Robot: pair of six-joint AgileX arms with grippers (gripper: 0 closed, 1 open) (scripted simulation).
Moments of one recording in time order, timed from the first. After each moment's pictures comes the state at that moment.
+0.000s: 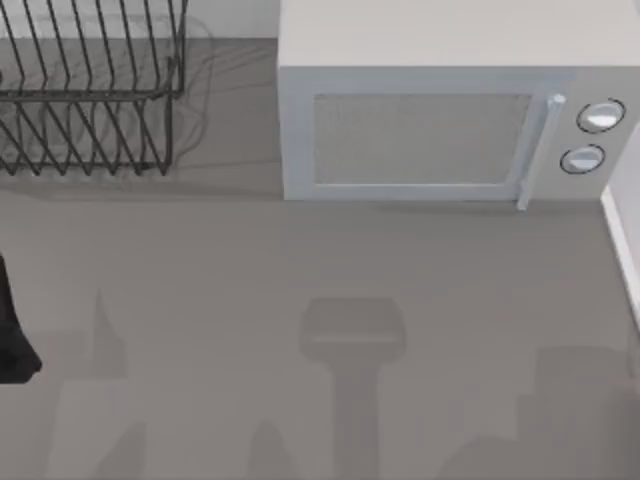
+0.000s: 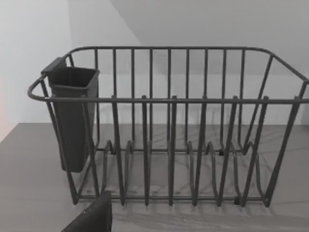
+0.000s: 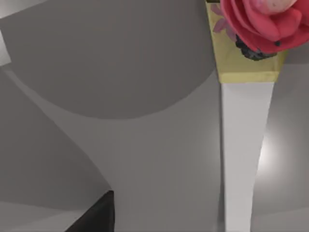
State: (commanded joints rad) left arm 0.00 0.00 0.00 0.00 0.00 0.00; right arm -0.18 1.64 0.66 -0.58 0.00 -1.45
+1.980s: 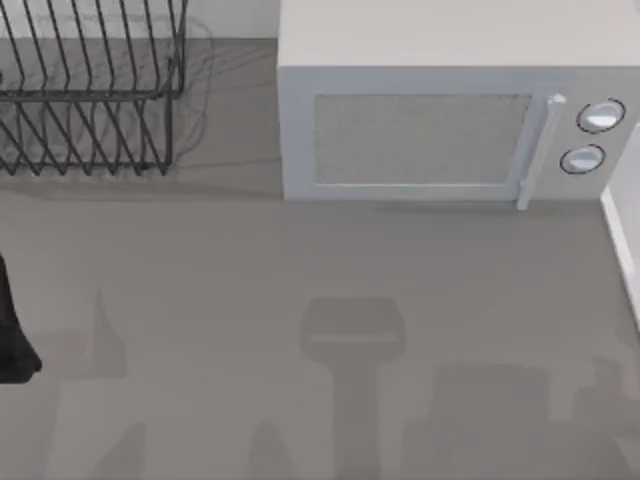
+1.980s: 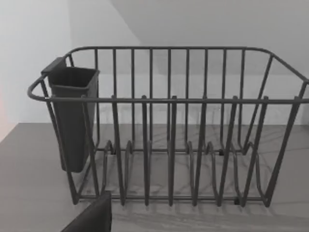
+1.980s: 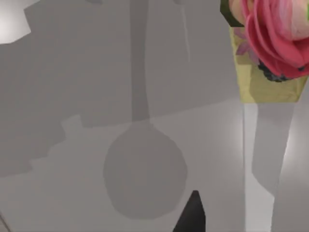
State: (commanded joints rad) left arm 0.00 0.00 0.00 0.00 0.00 0.00; right arm -0.18 1.41 0.96 -1.13 0.00 -1.41
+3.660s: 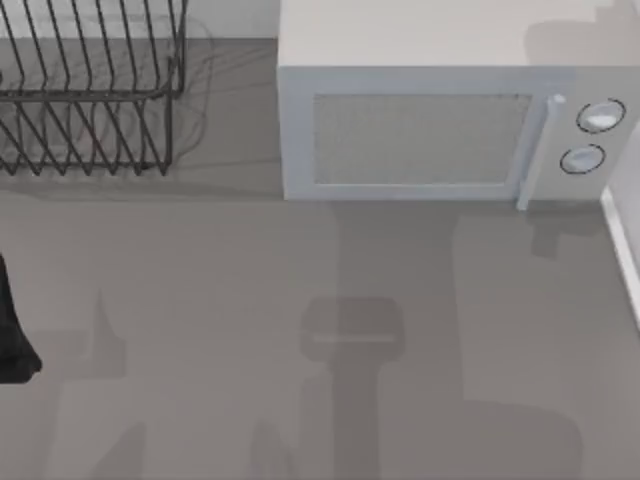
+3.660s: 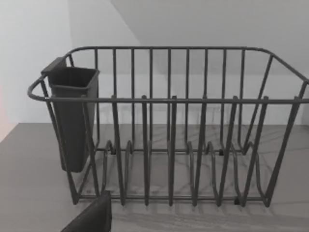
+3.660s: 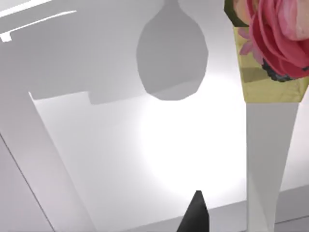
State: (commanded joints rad) left arm 0.00 0.00 0.00 0.00 0.00 0.00; right arm -0.14 2.65 2.75 -1.69 0.01 -1.38
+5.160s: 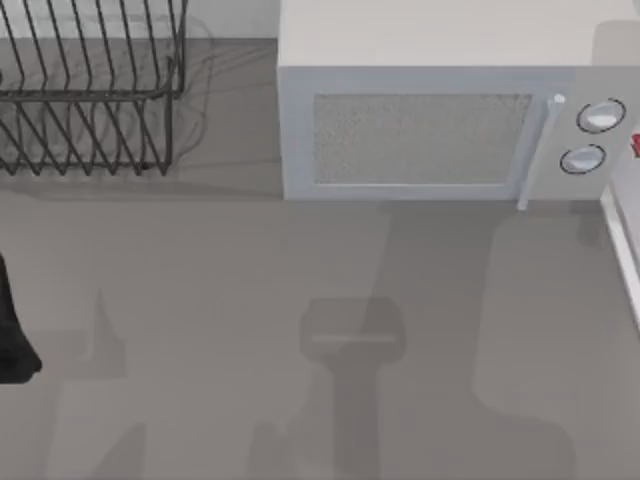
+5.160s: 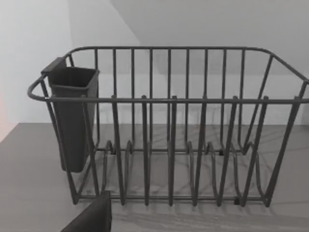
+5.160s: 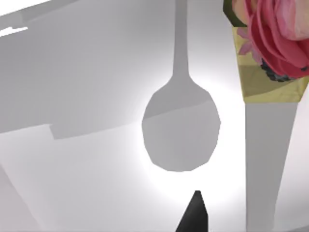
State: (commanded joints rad) left arm 0.00 0.00 0.00 0.00 0.00 0.00; right arm -0.14 2.62 2.46 -1.42 0.01 -1.35
